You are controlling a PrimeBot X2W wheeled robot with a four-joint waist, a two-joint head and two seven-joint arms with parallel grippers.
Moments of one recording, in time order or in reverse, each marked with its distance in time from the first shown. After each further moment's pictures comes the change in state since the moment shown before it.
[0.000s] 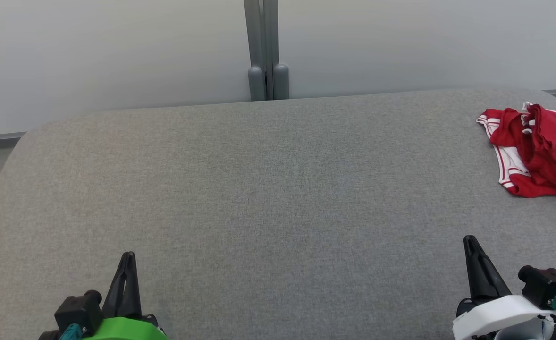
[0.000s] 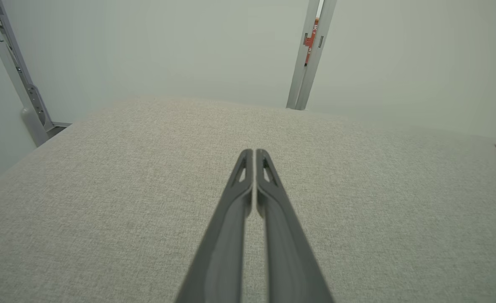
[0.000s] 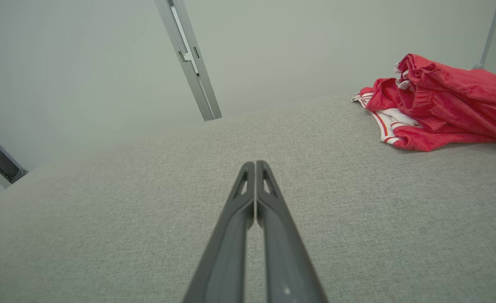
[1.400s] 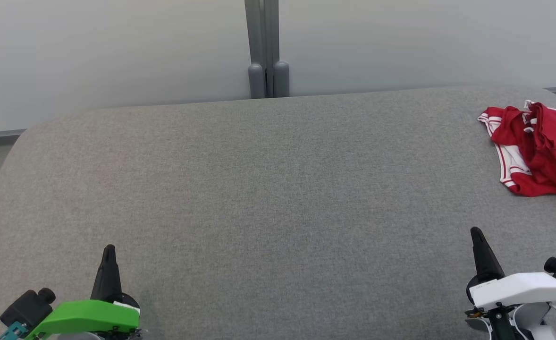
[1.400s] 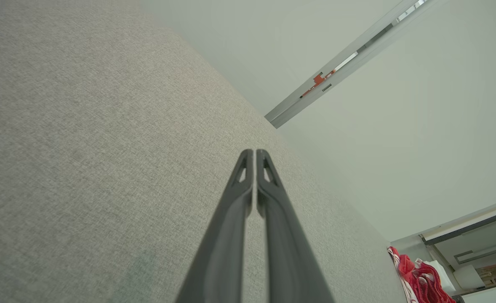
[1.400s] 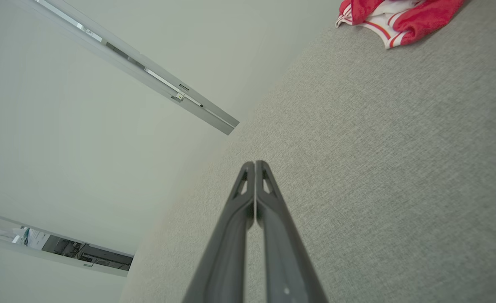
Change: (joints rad) left arm -0.047 0.000 0.052 -0.011 -0.665 -0.021 0.171; right arm -0.065 0.041 -0.064 0.021 0.596 0.000 0.172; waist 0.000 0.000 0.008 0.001
